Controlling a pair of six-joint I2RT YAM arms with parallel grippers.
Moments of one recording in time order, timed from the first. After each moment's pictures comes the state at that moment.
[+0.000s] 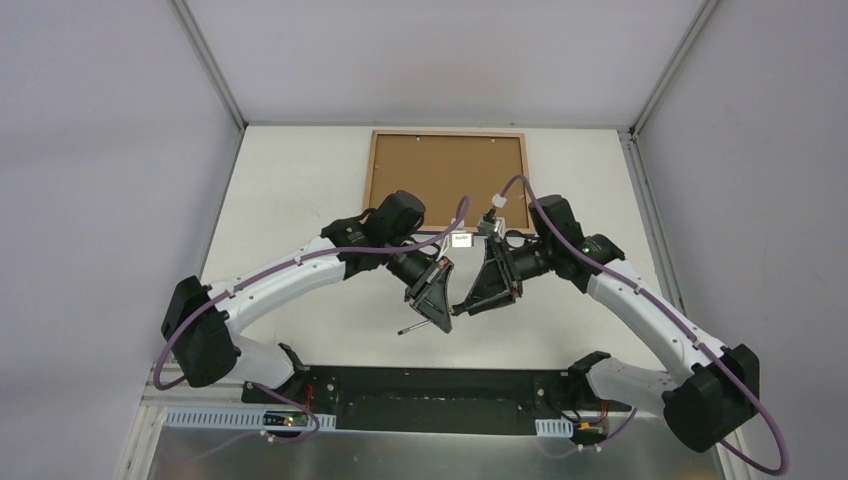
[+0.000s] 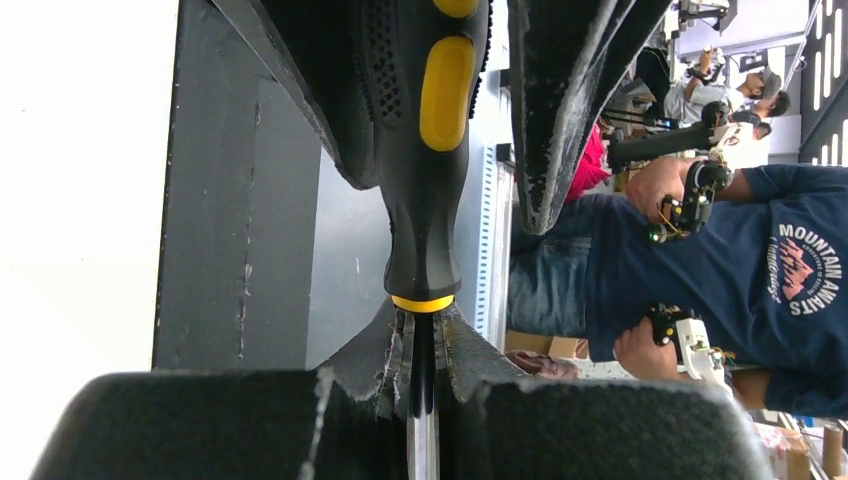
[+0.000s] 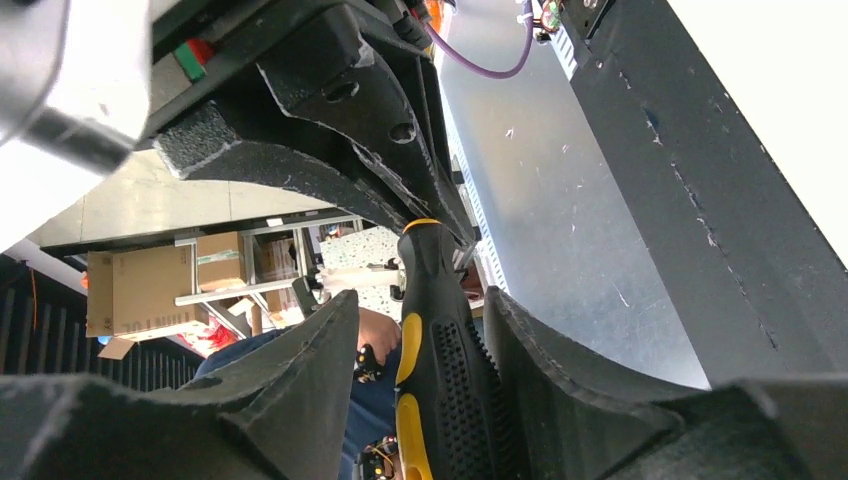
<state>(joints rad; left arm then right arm) -0.86 1.38 1.12 -0.52 1.08 -0.38 0.53 1.11 0.90 -0.62 -1.22 0.68</state>
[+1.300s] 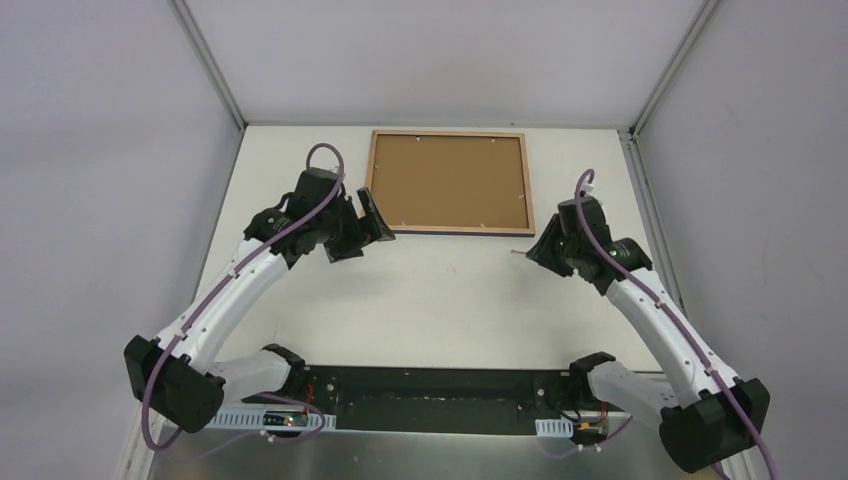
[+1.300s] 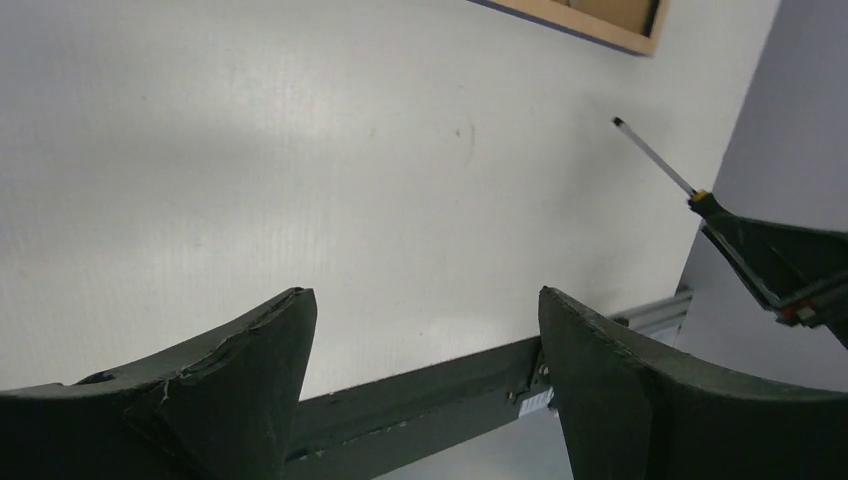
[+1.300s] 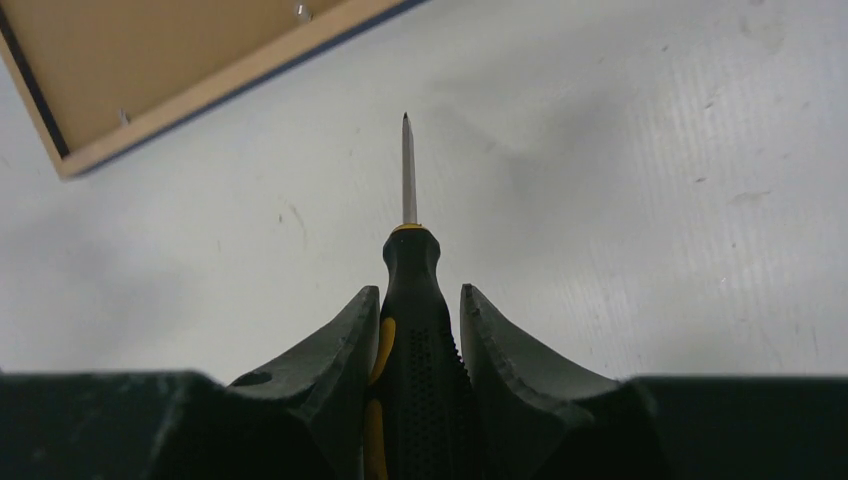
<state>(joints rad) -0.49 1.11 1.10 -0.75 0.13 -0.79 0.44 0.99 0.90 -0.82 0.11 0.78</state>
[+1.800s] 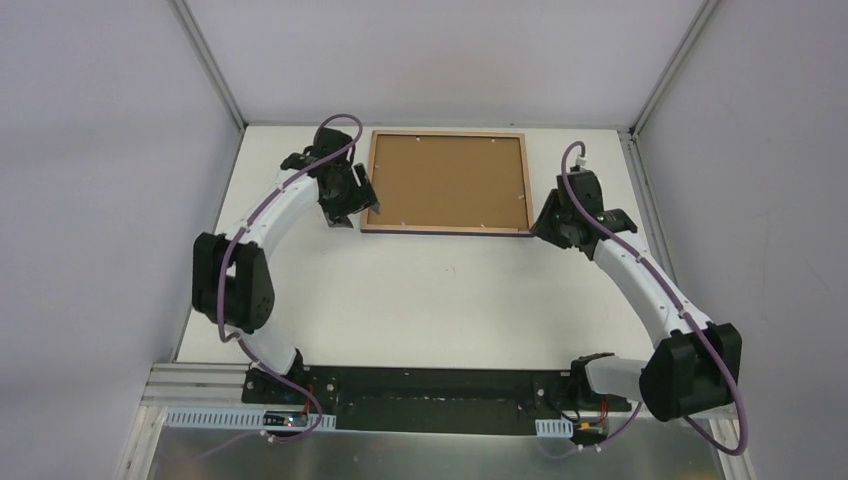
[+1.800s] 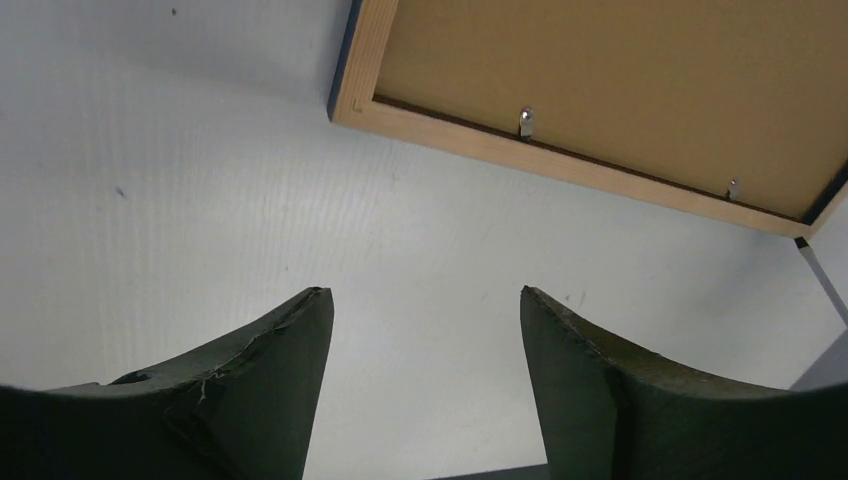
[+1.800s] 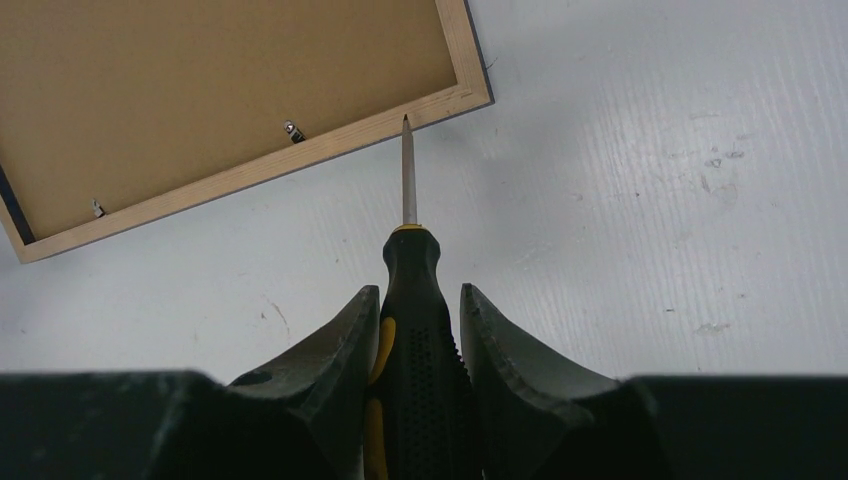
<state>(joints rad) -0.28 1.62 1.35 -0.80 0.07 -0.71 0.27 1.24 1.00 -0.65 0.12 0.62</state>
